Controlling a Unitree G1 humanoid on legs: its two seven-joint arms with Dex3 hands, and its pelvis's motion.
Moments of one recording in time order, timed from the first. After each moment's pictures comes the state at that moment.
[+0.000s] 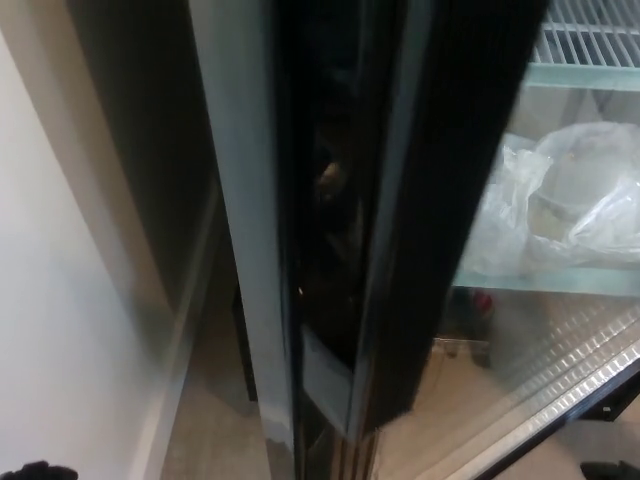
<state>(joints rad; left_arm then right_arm) -0.17 0.50 -0.13 1.04 0.22 -0.11 -0.09 -0.06 -0.38 0.06 0.97 -0.17 -0.30 0.03</state>
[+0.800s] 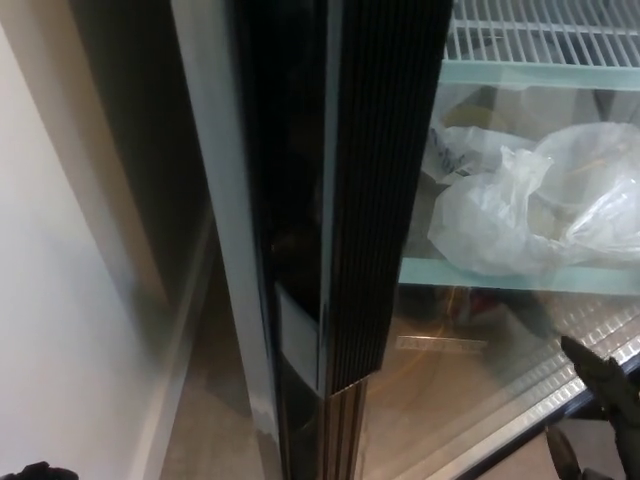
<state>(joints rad) -0.18 0.52 -0.17 1.11 0.23 -0.18 -0.10 0.19 -0.25 -0.02 0.32 -0.28 -0.59 -0.17</state>
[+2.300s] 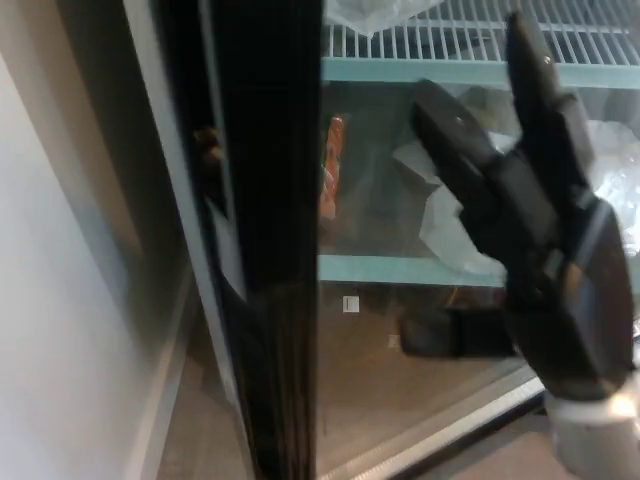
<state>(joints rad) -0.15 0.53 -0.18 1.17 0.23 -0.26 -0.12 -0.17 -0.11 0.10 -0.27 -0.84 -0.70 -0.29</state>
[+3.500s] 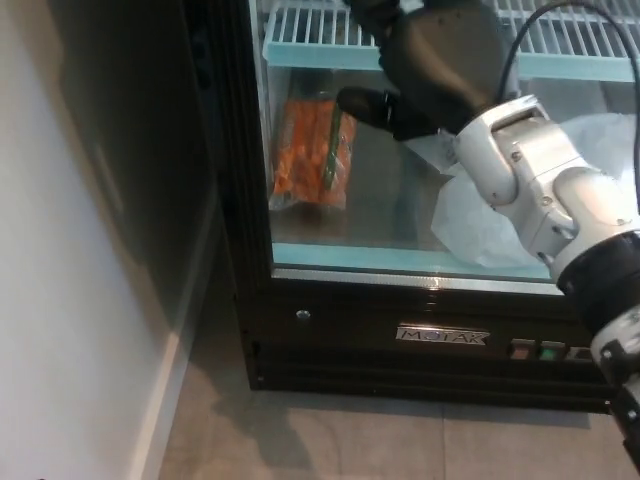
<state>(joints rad) -0.17 0.54 -0.18 1.18 0.23 -0.28 -0.13 -1.02 -0.23 0.32 0.78 -1.02 -0.26 -0.35</state>
